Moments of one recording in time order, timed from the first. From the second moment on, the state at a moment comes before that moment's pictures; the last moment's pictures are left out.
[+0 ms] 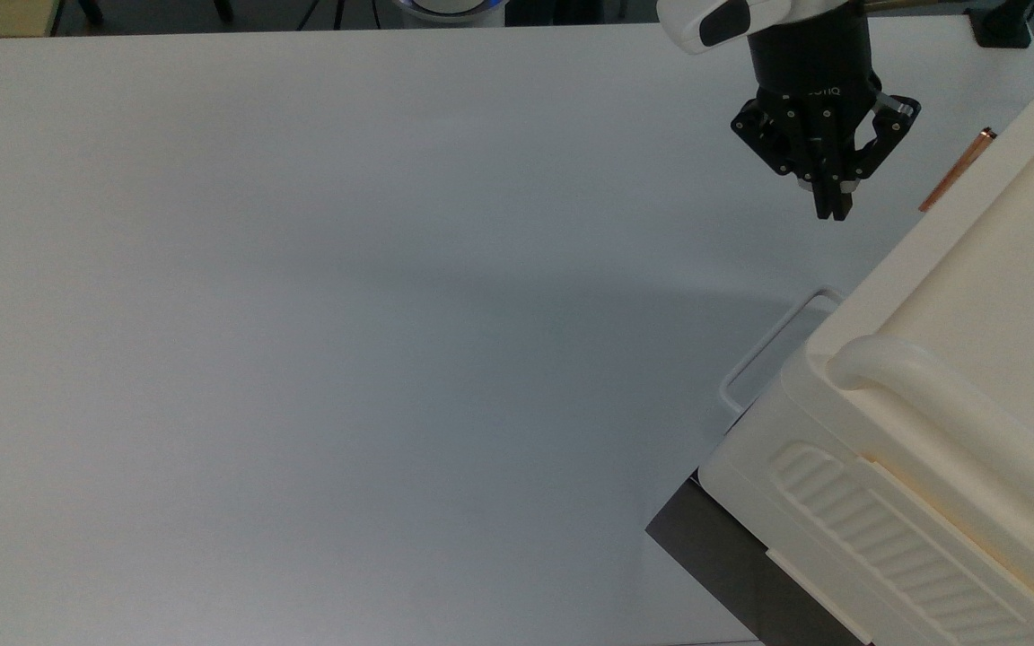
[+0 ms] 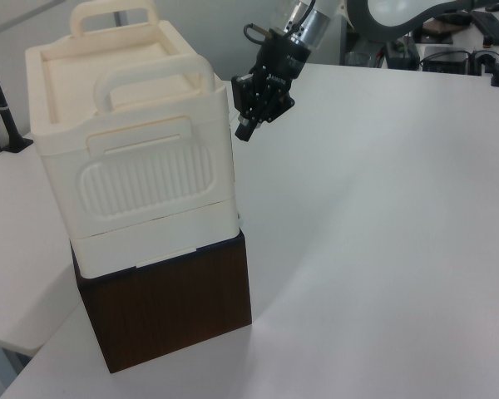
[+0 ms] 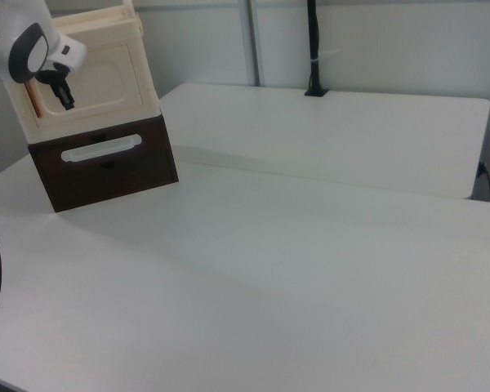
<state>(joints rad) 0.48 0.34 -0.06 -1.37 0.27 2.24 0.84</state>
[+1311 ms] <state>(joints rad) 0.09 0.12 -0.09 -1.42 0.03 1.43 0.16</state>
